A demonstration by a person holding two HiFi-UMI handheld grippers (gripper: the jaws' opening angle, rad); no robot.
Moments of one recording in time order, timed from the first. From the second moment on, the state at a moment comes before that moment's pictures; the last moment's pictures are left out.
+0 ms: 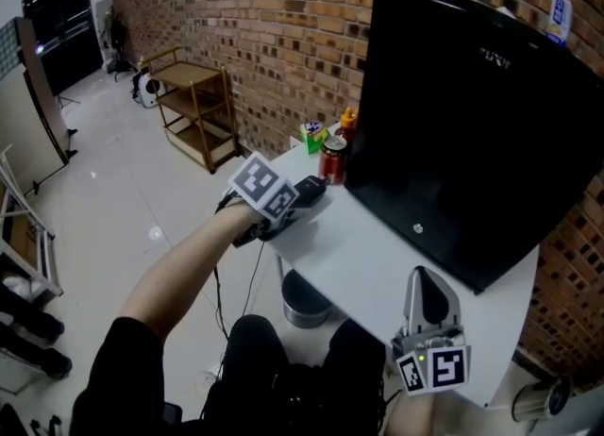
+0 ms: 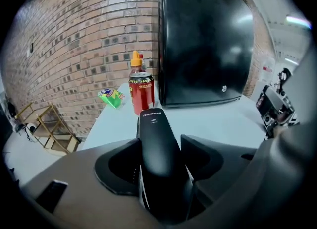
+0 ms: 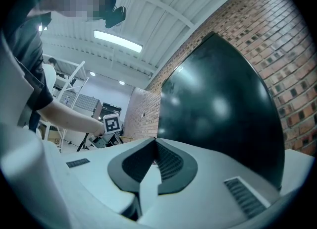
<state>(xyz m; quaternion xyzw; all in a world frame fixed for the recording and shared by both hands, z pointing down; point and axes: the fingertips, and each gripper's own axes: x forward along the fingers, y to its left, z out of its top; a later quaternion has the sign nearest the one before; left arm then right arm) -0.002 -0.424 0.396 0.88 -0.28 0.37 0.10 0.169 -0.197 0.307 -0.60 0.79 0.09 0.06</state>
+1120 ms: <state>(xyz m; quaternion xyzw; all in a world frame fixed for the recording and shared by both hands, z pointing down) -0.059 -0.317 0.272 0.97 -0.17 -0.15 -0.03 0.169 -0.229 0.317 -0.59 0.80 0.08 0.02</state>
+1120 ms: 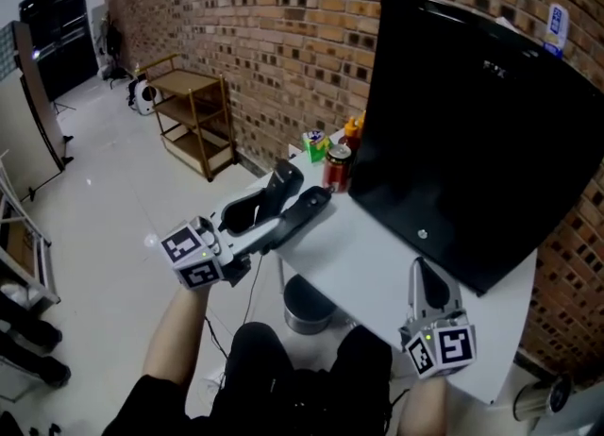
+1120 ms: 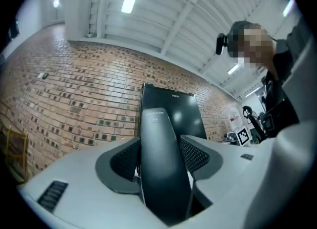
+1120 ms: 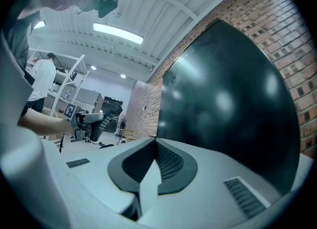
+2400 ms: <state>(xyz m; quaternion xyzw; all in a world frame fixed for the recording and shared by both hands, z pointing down) -0.102 -0.314 0.265 0.95 -0.15 -0.25 0.05 0.169 -0.253 0.334 -0.55 0.84 0.00 0.01</state>
